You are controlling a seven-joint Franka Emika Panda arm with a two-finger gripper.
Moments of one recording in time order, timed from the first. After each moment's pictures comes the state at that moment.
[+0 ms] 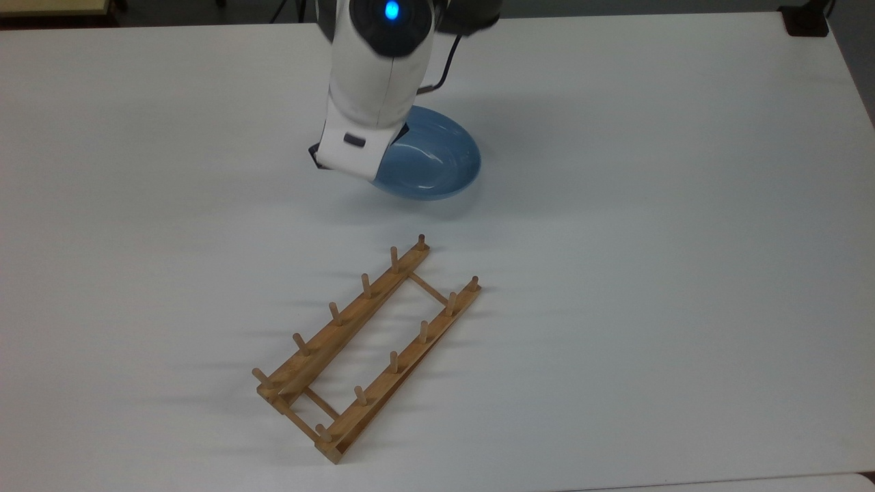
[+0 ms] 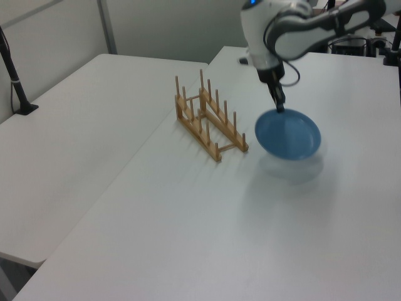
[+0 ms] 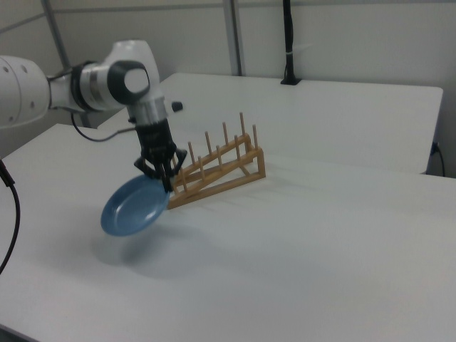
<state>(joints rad) 0.11 0.34 -0.03 -1.58 -0.19 1.74 -0.41</state>
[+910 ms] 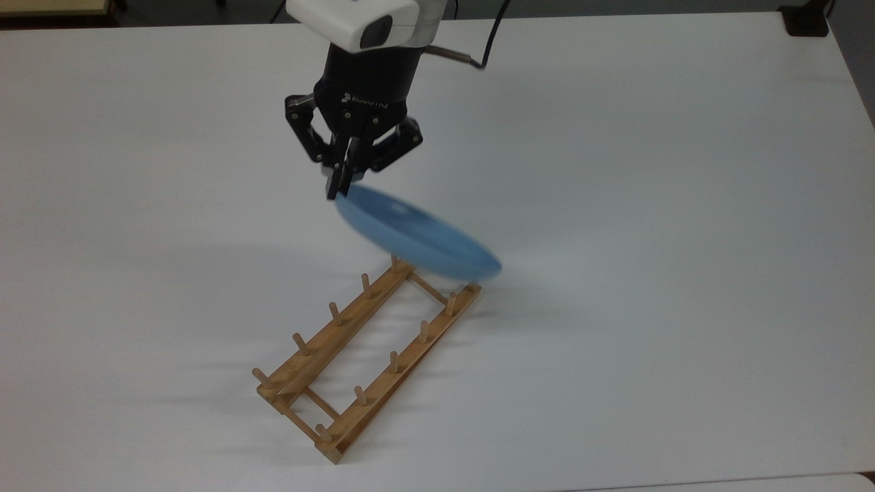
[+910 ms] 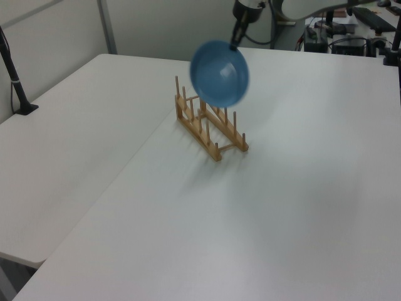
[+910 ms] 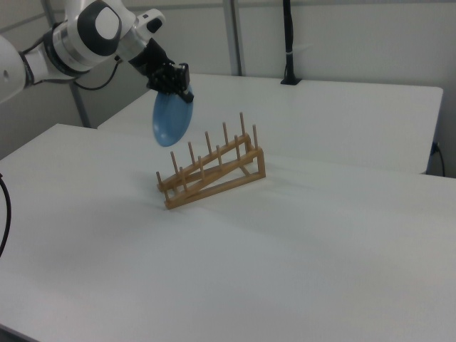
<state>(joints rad) 0.15 0.30 -0.03 -1.40 -0.43 2.11 0.14</state>
